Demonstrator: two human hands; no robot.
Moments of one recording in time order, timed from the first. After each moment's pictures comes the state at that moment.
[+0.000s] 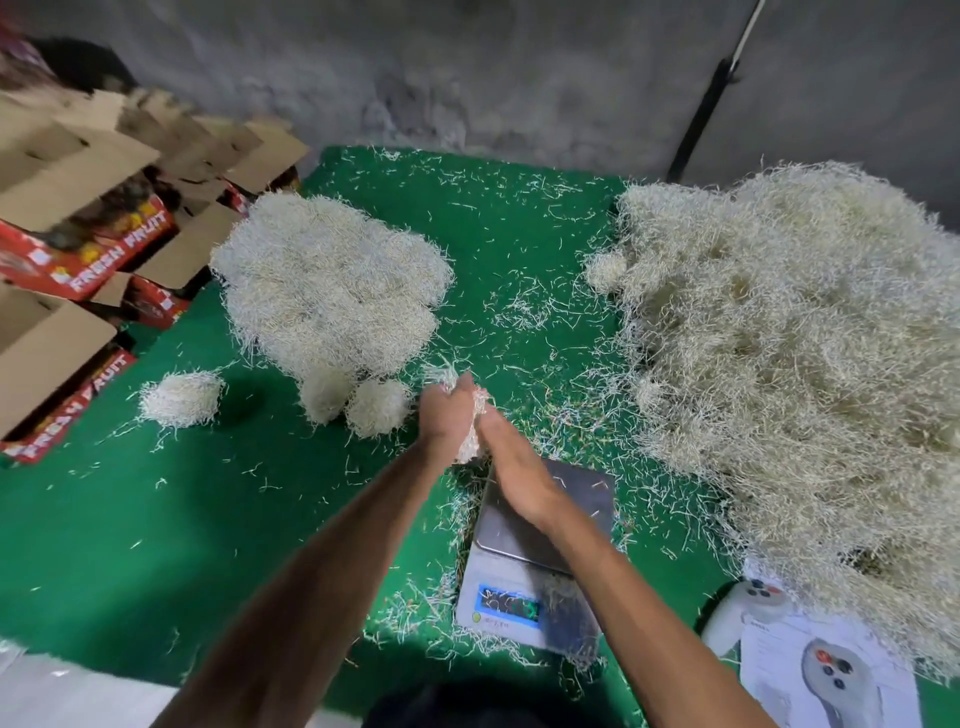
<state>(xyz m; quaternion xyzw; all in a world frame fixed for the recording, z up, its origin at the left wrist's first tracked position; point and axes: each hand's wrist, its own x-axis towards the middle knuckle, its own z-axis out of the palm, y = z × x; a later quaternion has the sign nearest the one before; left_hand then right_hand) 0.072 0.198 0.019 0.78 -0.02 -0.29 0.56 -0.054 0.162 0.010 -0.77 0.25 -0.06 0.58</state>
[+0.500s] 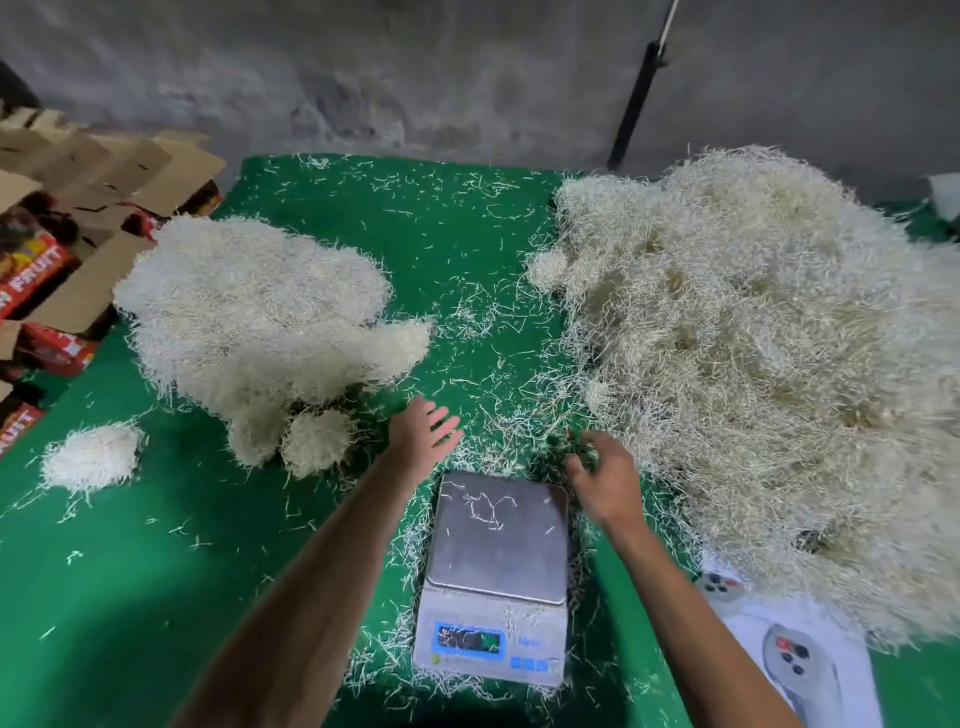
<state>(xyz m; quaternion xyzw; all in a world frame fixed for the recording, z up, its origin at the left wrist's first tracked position) 0.086 0.143 -0.012 0.56 0.11 -0.49 0.66 -0.152 0.033 -0.044 -0.78 0.52 -0.12 0.33</state>
